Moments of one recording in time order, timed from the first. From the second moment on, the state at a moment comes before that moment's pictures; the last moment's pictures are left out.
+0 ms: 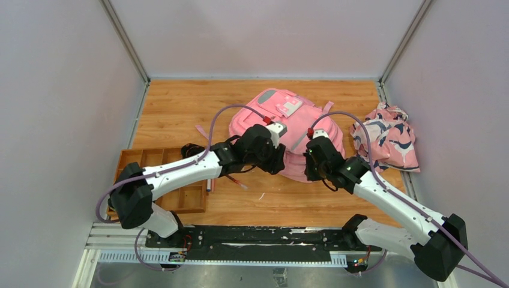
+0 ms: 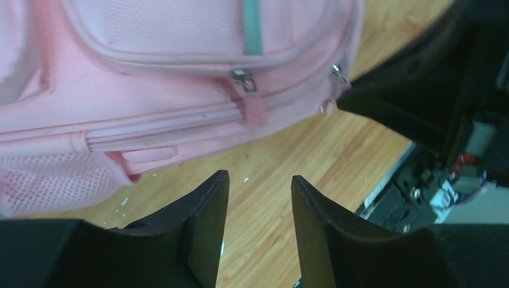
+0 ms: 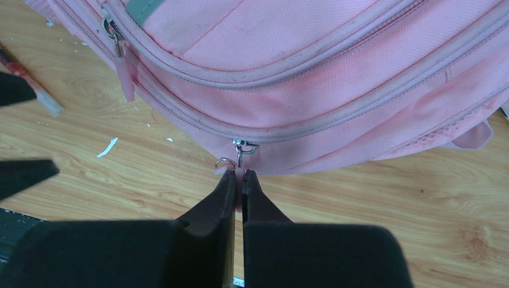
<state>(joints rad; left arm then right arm) -0.95 1.46 1.06 -0.21 0.09 -0.34 0.71 0.99 0.79 -0.68 0.21 0.42</state>
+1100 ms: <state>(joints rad) -0.90 1.52 0.83 0.16 -0.14 -1.47 0.71 1.02 0.79 -0.67 0.16 0.44</state>
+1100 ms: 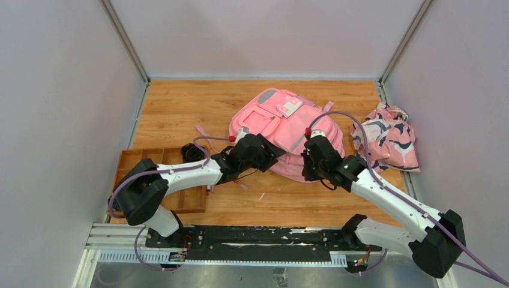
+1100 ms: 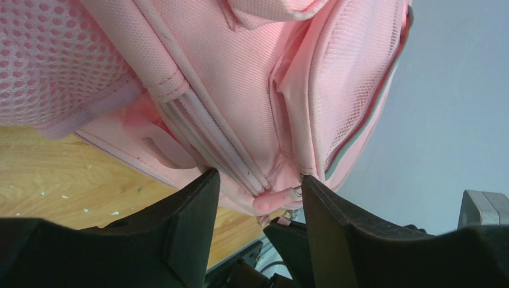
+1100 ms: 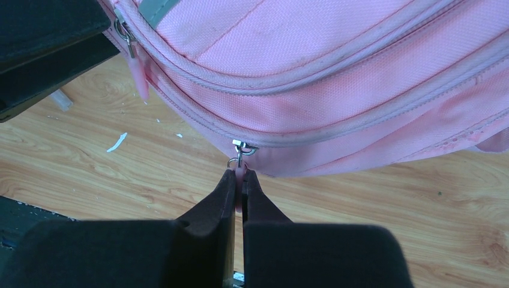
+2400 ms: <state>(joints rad) -0.54 1.77 1.34 -0.34 0.17 -0.78 0.59 0.96 0.78 -0.64 0.17 0.48</state>
